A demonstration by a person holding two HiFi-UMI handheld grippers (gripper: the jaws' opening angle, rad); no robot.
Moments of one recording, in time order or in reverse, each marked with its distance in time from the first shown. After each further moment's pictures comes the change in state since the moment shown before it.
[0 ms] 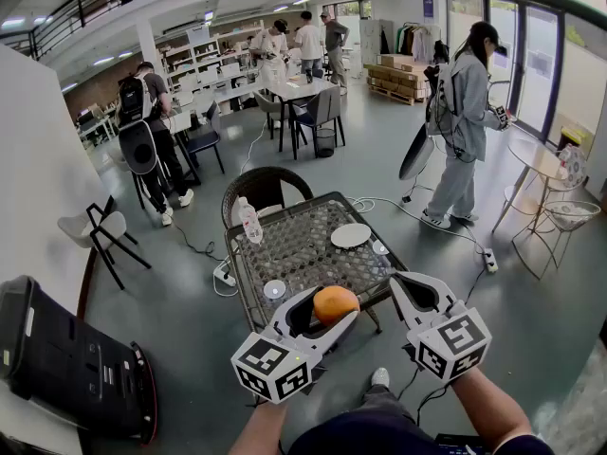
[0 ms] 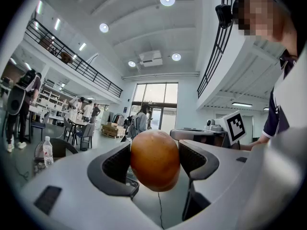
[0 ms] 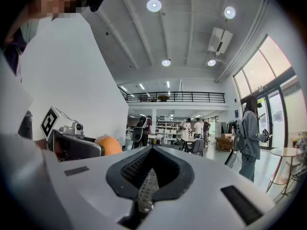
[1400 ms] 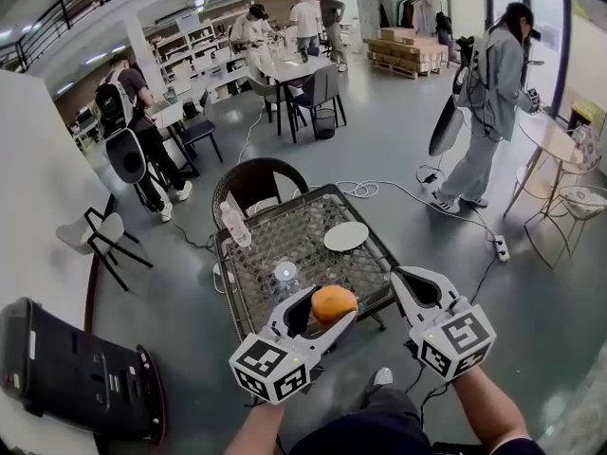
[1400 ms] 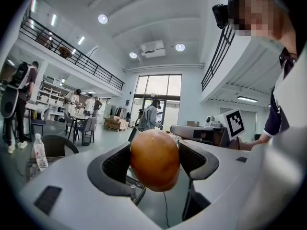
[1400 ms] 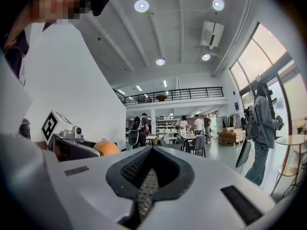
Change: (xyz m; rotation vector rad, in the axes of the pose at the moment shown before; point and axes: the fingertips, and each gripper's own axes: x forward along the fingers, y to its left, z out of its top) left arm 0.103 0.050 -0.016 -0.004 0.096 0.026; right arm 0.060 -0.100 -0.024 0.081 -0.012 0.030
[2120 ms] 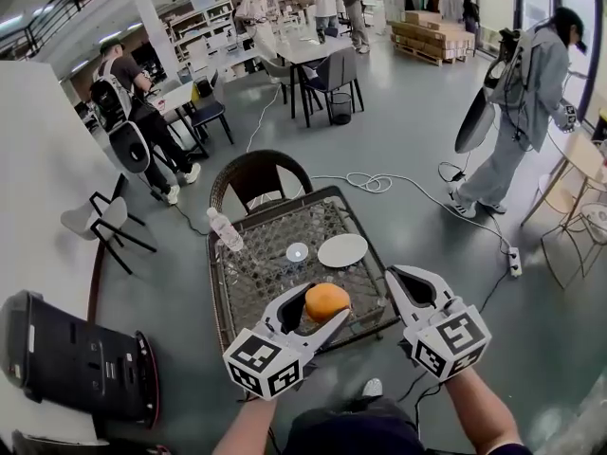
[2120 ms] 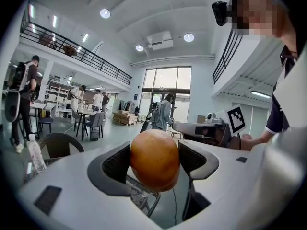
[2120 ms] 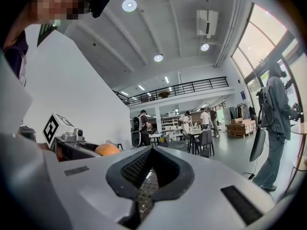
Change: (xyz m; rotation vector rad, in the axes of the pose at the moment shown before) left arm 0.117 0.061 0.003 -0.018 0.077 0.108; right arm 0.078 -0.114 -0.015 0.076 0.022 0.104
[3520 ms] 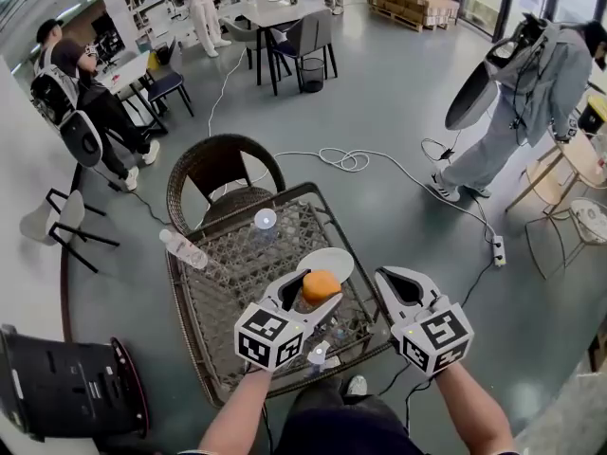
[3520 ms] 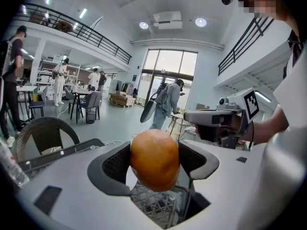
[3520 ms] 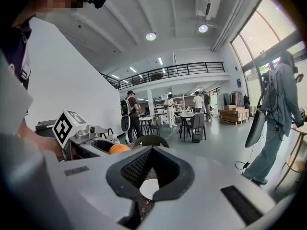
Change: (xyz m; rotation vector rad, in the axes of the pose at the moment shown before) left arm 0.161 0.148 -0.051 -0.058 0.226 -0.067; right arm 0.133 -0.113 -0.067 0.028 0.226 -0.077
